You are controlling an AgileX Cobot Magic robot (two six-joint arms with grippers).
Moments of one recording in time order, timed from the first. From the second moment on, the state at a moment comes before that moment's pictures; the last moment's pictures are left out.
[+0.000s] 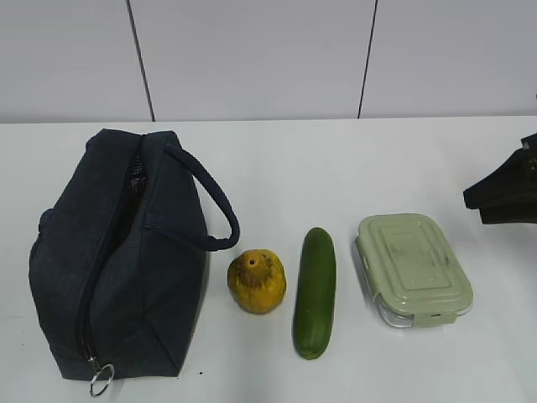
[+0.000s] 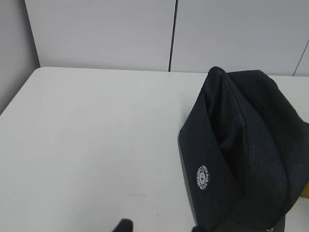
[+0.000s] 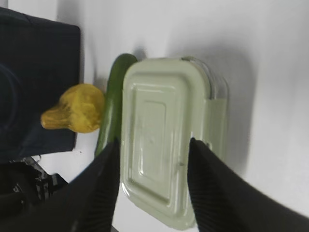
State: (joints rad) left arm 0.02 -0.02 -0.52 -0.09 1.11 0.08; right arm -0.40 1.82 -1.08 1.02 1.18 -0.95
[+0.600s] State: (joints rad) left arm 0.02 -0.02 -0.52 -0.09 1.11 0.08; right arm -0.35 1.83 -1.09 0.86 1.18 -0.86
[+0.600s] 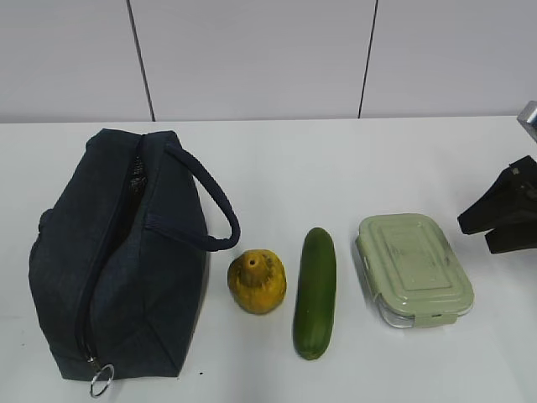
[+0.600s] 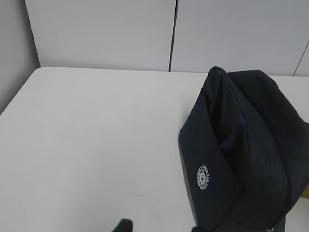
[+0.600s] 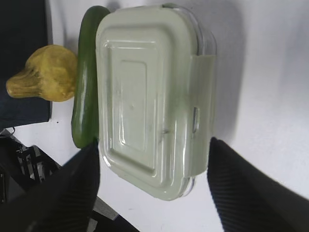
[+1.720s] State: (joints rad) left arm 0.02 -0.02 -0.52 -0.09 1.11 0.08; right arm -0.35 1.98 -1.22 0.85 1.18 -0.79
